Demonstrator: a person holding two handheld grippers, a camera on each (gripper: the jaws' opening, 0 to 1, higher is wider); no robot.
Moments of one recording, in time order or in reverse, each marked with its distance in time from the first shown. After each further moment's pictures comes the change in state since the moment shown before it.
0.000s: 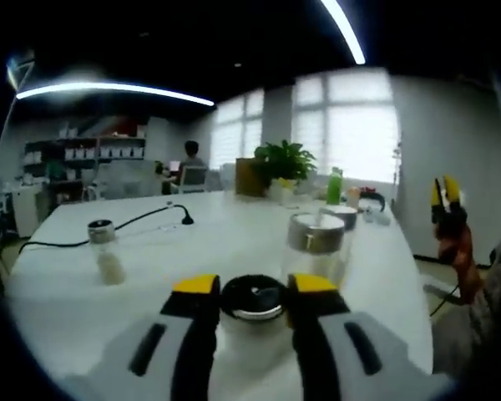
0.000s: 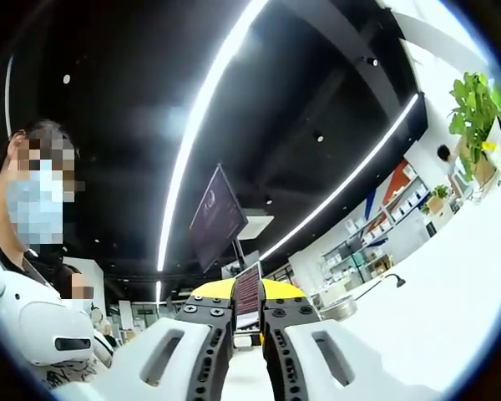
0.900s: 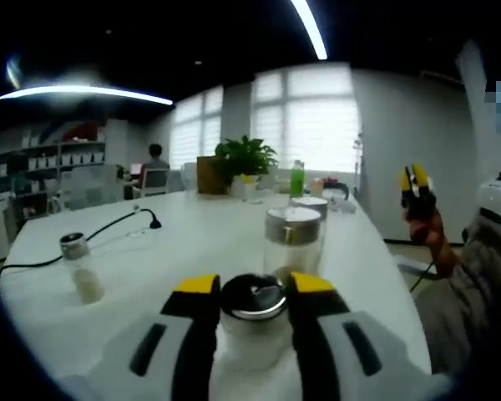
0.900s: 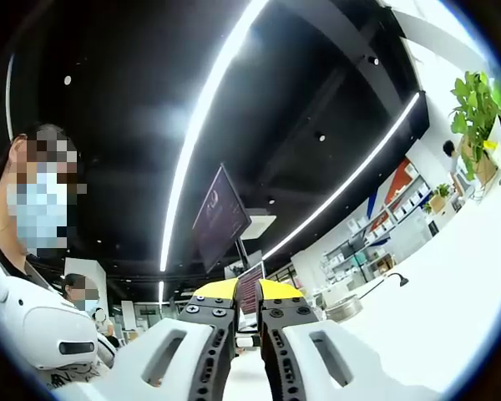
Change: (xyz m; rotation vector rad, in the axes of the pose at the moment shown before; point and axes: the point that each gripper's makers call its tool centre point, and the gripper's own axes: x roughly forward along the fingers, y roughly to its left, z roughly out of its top) left arm 0.000 -0.008 -0.001 0.054 0.020 -0.233; right arm 0.000 0.008 0.001 0.014 -0.002 0.020
